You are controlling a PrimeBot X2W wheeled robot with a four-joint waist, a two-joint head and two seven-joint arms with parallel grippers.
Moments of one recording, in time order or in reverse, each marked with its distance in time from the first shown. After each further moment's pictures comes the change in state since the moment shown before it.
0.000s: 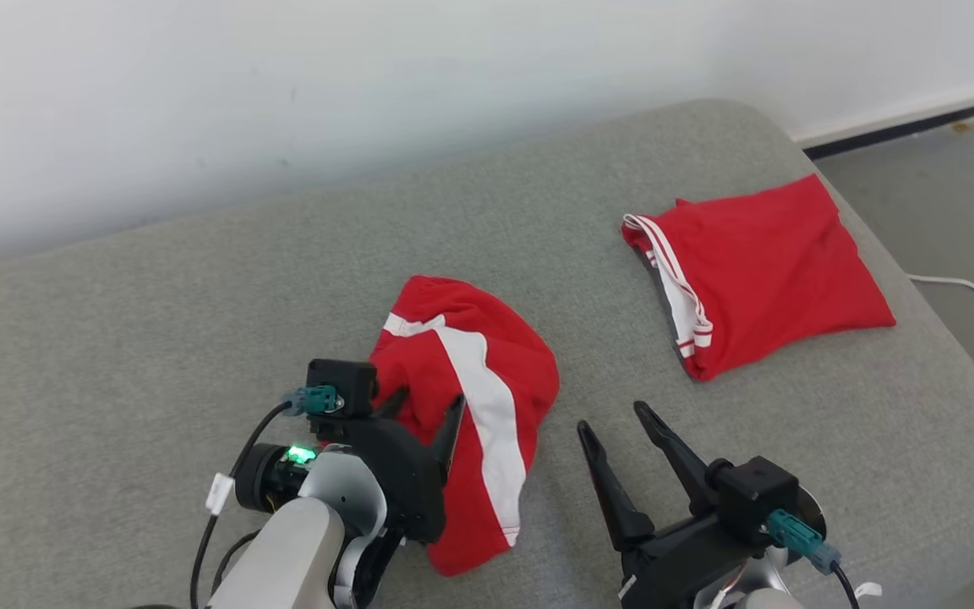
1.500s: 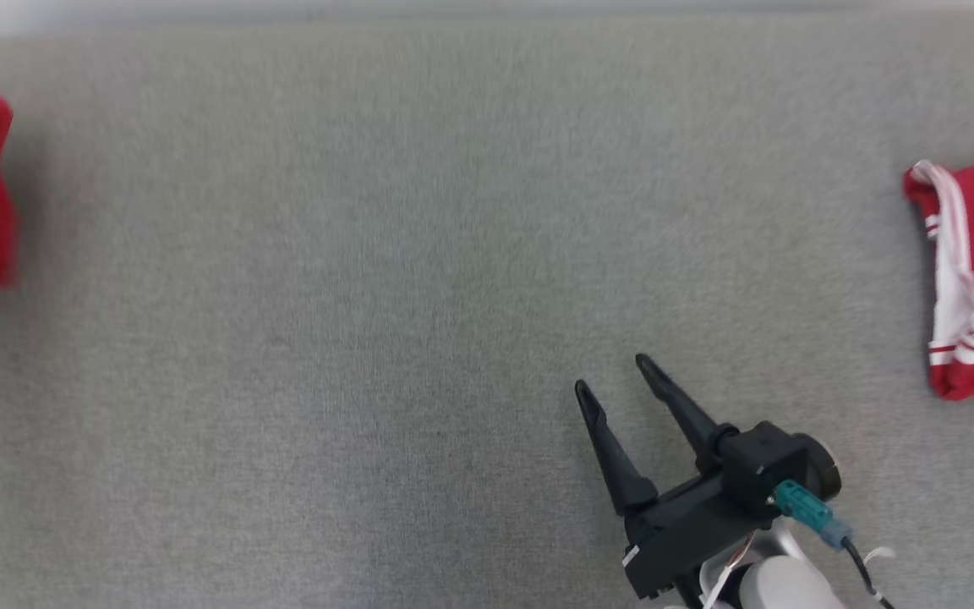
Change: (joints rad) left arm -0.342 0.380 0.616 0.061 0.069 -0.033 0.232; right arm -0.027 -0.032 0.000 -0.118 -0.063 0.000 0.050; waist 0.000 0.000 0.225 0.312
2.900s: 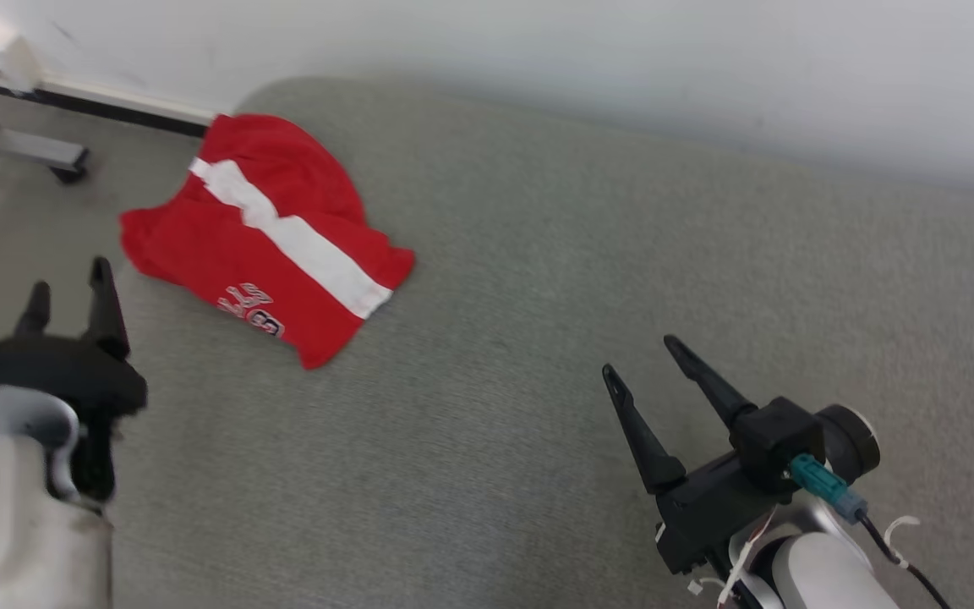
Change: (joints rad) left arm 0.243 -0.268 0.031 0.065 0.045 -0.041 -0.510; right arm -0.022 -0.057 -0.029 -0.001 -0.065 0.000 0.060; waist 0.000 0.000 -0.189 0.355
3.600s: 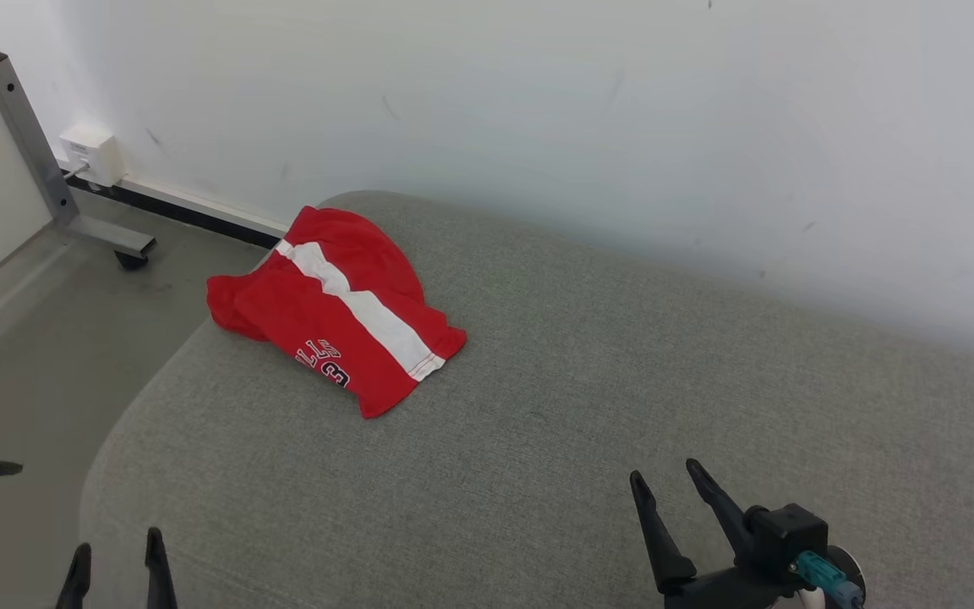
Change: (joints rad) left arm 0.708 -0.070 -0.037 -0.477 0.191 0.044 -0.172; right arm 0.104 0.089 -0.072 0.276 0.097 0.000 -0.163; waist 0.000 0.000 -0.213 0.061
